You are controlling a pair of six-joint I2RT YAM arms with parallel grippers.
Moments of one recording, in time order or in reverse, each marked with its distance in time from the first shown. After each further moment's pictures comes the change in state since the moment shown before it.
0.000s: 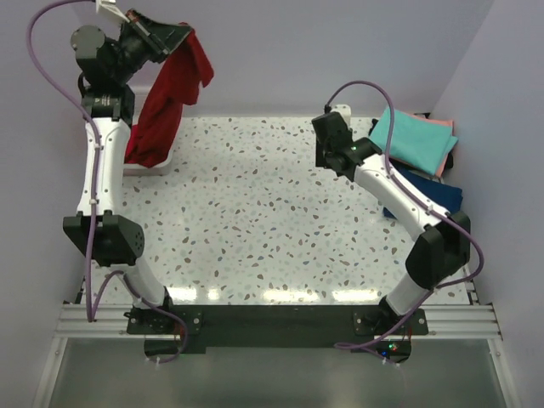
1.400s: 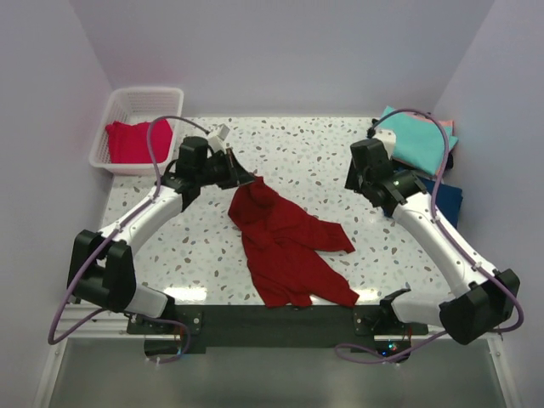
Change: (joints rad) left arm -0.429 -0.312 -0.992 0.008 -0.064 0.236; right arm -0.079 -0.424 -0.324 -0.075 0.030 0.136
